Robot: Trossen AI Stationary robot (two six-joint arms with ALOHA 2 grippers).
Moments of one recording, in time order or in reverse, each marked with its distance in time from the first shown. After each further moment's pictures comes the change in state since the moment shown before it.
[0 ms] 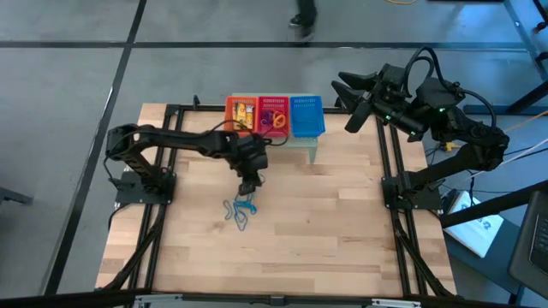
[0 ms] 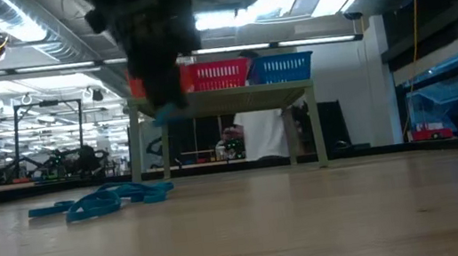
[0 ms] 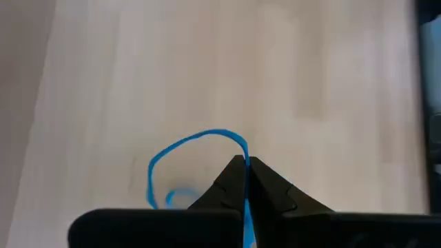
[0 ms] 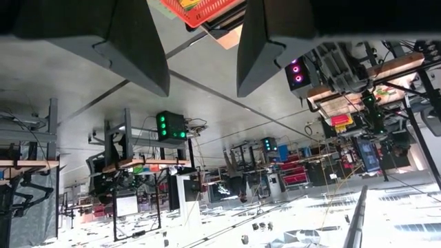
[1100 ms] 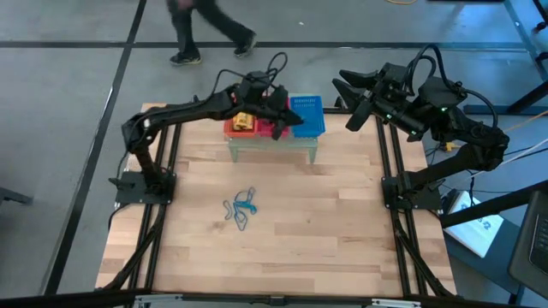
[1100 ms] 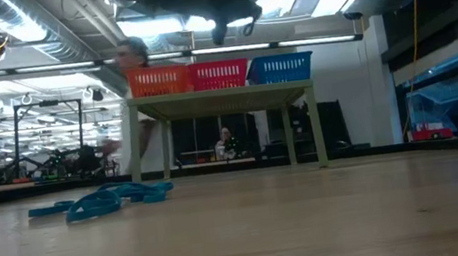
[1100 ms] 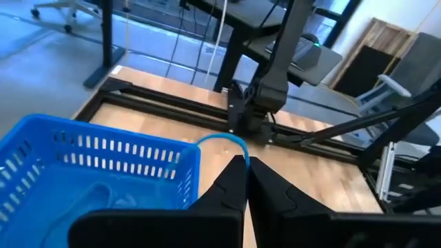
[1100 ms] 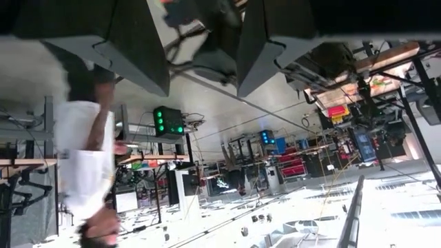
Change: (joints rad) left arm 0.266 0.142 0.420 0.424 0.120 -0.056; right arm -0.001 0.000 0.000 0.032 0.000 0.007
